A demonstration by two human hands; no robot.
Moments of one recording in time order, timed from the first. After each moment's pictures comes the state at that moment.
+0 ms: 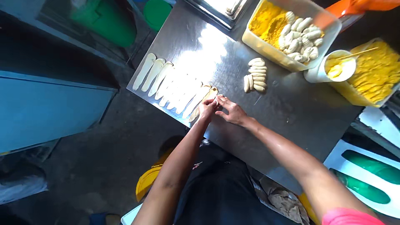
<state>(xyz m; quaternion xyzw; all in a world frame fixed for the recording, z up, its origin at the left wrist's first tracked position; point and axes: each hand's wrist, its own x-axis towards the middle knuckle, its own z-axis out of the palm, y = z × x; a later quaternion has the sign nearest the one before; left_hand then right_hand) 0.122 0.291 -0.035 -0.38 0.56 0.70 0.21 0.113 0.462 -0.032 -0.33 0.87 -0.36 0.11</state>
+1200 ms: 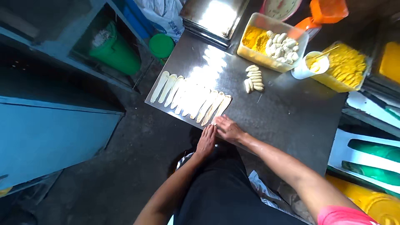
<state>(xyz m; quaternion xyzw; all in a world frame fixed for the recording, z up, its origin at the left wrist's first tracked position) 0.294 0.177 -0.065 0.21 0.94 0.25 0.07 0.223 0.383 -0.045 -0.29 0.93 -0.22 0.09</state>
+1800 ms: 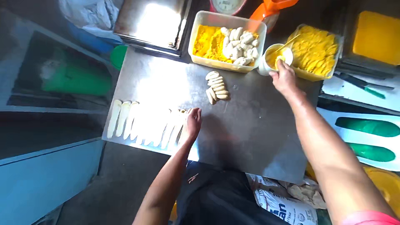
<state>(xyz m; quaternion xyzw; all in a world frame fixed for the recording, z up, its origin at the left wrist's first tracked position) 0.083 0.354 -0.013 0.04 0.93 0.35 0.13 0.023 0.779 0.069 0.13 0.97 -0.18 0.00</state>
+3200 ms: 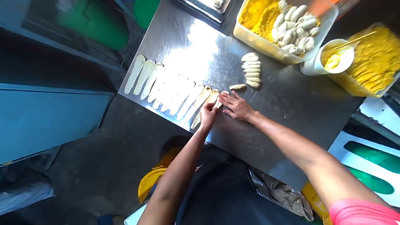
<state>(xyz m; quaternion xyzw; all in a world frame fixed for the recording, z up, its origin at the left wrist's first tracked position) 0.146 0.316 -0.035 -0.27 0.72 0.60 0.24 0.107 0.522 -0.075 -0.41 0.89 -0.19 0.07</state>
